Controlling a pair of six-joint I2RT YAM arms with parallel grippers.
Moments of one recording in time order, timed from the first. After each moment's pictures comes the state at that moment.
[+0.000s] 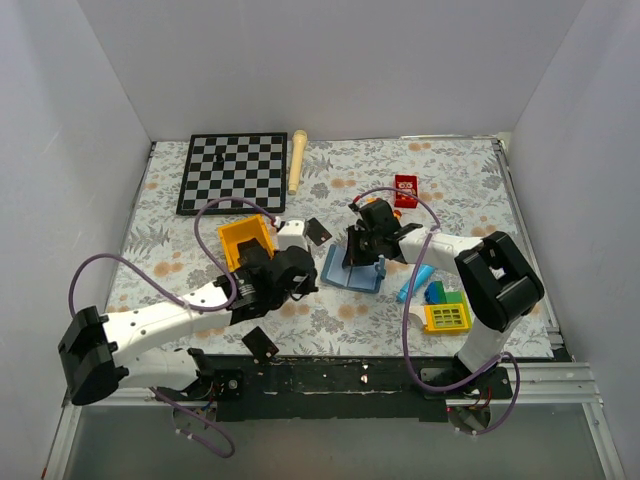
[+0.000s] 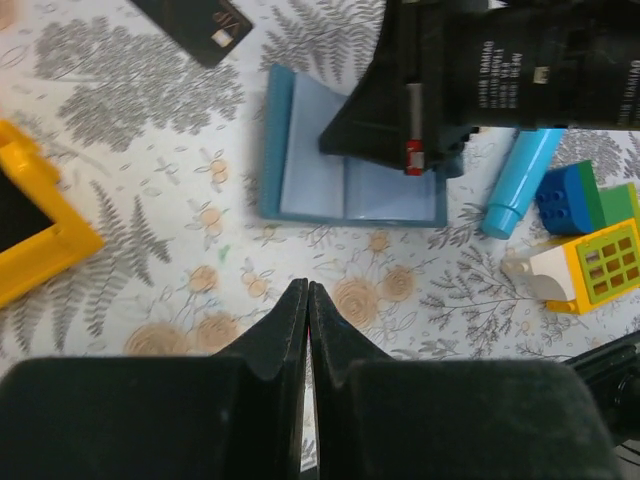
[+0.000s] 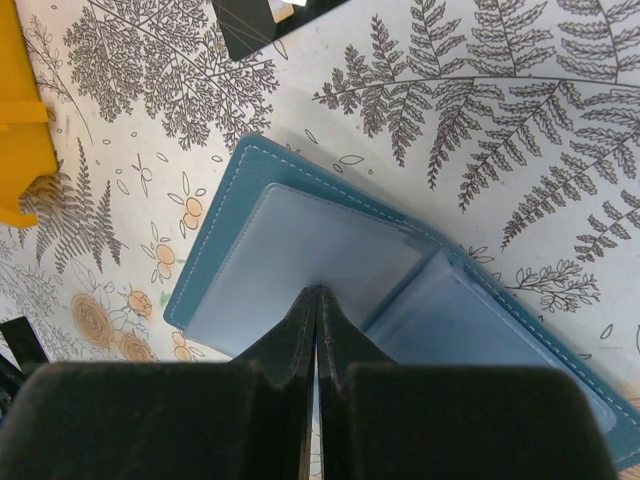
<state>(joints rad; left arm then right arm) -1.05 1.15 0.84 -0.39 -0.49 -0.76 0.62 1.73 0.96 -0.14 -0.25 0.47</state>
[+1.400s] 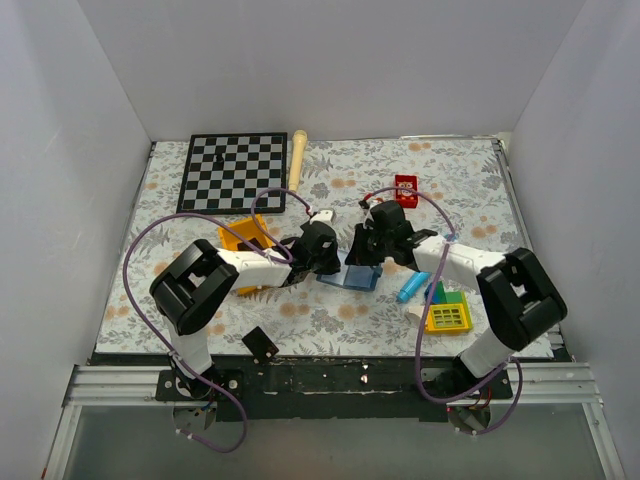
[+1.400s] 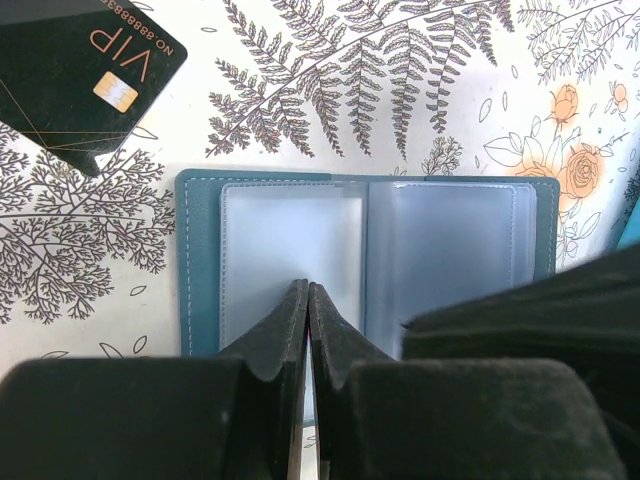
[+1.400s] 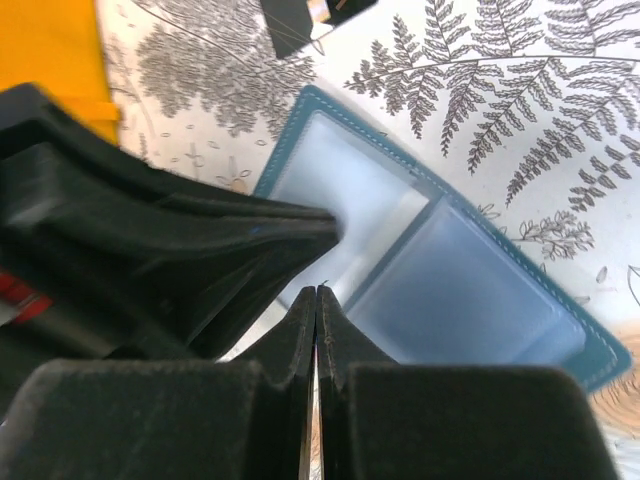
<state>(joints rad) -0.81 1.82 0.94 0.16 -0.11 -0.62 0.61 1.63 0.89 -0.10 -0.26 0.51</state>
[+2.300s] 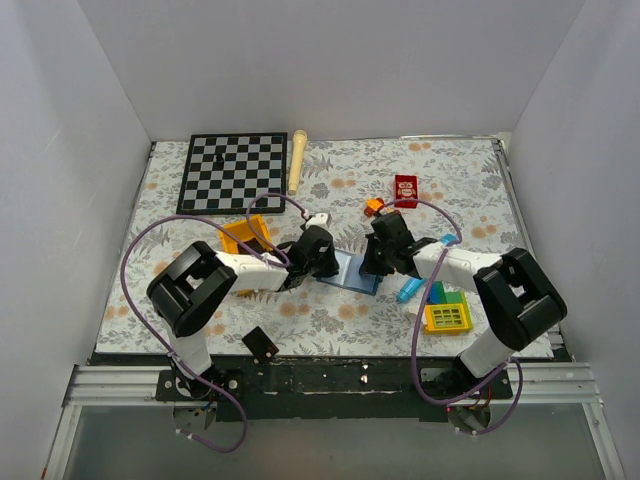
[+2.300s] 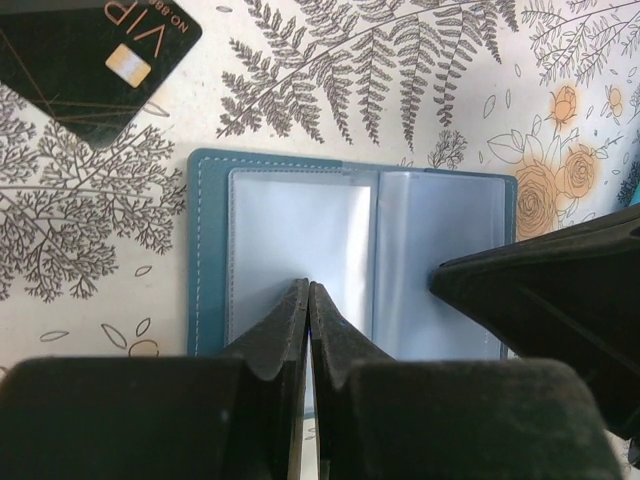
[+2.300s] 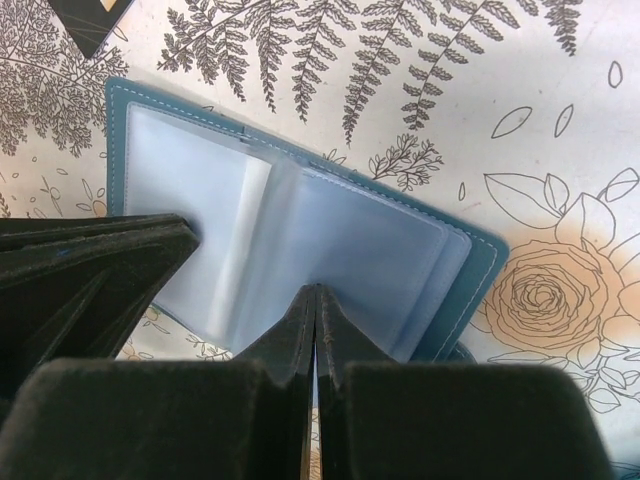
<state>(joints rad) -0.81 1.81 0.89 0.20 -0.12 -0.65 0.61 1.60 0.80 -0.15 -0.04 0.63</state>
